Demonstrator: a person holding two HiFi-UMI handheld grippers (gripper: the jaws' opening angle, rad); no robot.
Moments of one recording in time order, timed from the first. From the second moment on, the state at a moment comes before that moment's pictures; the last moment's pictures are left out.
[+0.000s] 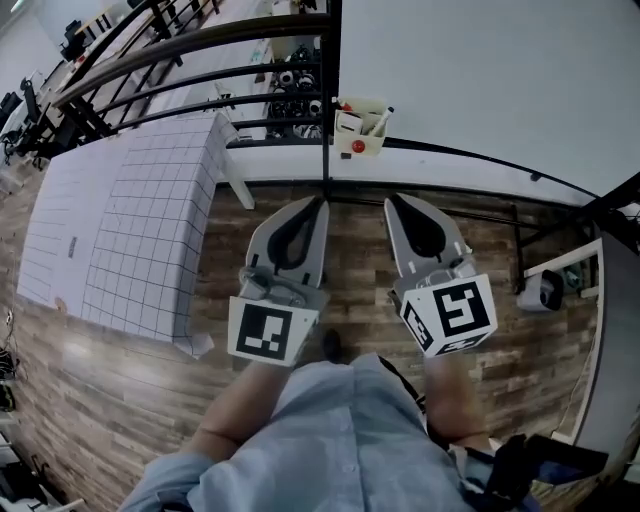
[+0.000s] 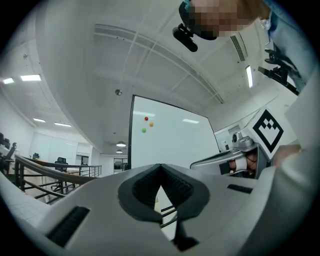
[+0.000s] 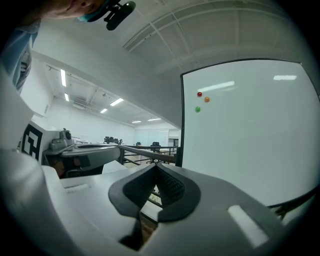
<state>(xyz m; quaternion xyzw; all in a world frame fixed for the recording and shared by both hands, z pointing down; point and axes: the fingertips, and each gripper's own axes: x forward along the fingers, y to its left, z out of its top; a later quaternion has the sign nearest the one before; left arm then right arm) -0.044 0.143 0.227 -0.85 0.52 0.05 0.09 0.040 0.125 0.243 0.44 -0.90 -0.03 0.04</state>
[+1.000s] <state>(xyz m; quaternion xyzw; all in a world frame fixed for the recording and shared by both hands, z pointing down) -0.046 0.010 0.248 -0.84 0.53 0.01 0.07 0.033 -0.011 0.271 0.42 -0.91 0.00 0.04</state>
